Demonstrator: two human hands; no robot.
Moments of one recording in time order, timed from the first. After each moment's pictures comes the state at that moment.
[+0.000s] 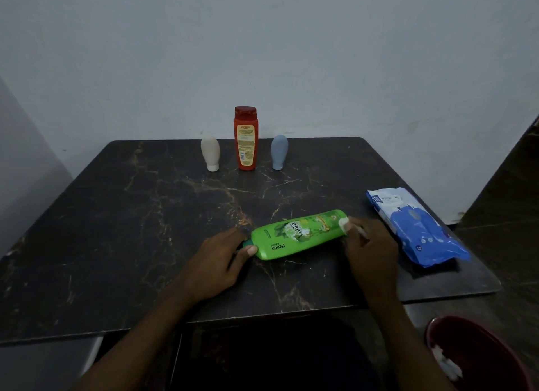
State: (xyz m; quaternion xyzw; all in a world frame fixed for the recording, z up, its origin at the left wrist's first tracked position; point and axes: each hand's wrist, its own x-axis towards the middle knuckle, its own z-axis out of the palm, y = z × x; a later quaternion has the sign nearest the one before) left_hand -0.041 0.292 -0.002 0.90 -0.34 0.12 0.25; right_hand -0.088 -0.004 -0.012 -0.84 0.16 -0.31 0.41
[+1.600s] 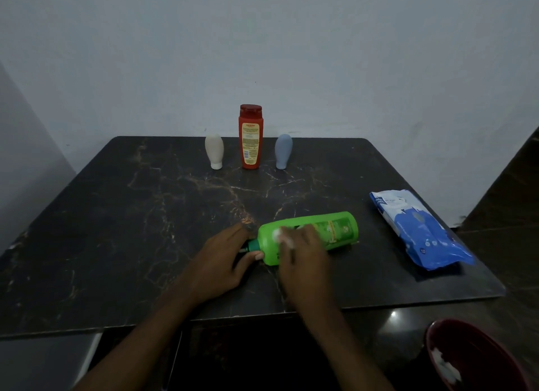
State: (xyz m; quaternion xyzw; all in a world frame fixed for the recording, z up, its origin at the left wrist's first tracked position) left_hand -0.046 0.292 -0.002 0.89 -0.35 0.14 0.27; right_hand -0.100 0.108 -0.003 -0.90 0.02 -0.29 0.31
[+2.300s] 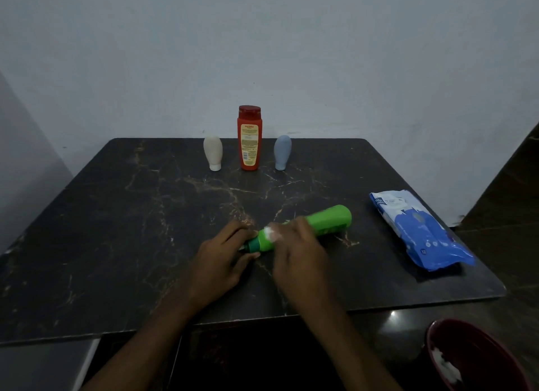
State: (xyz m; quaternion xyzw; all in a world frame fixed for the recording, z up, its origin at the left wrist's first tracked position) left_hand -0.051 0.292 0.000 0.86 -0.36 0.21 0.29; right_hand -0.101 0.113 0.023 -0.91 -0.05 -0.27 0.31
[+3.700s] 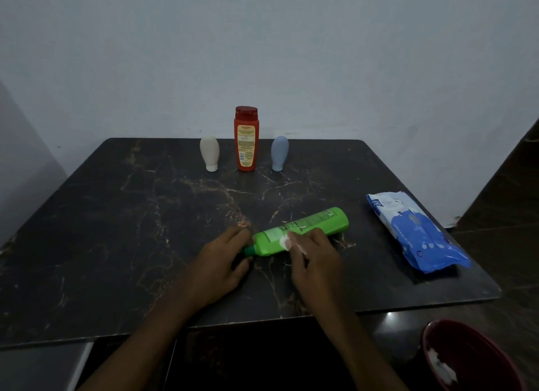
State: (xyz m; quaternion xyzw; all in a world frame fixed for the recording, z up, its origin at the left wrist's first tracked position) left_hand -0.046 0.291 -0.002 0.88 -0.35 0.14 0.28; right_hand -0.100 0.080 -0.002 -0.89 -0.01 -0.27 0.37
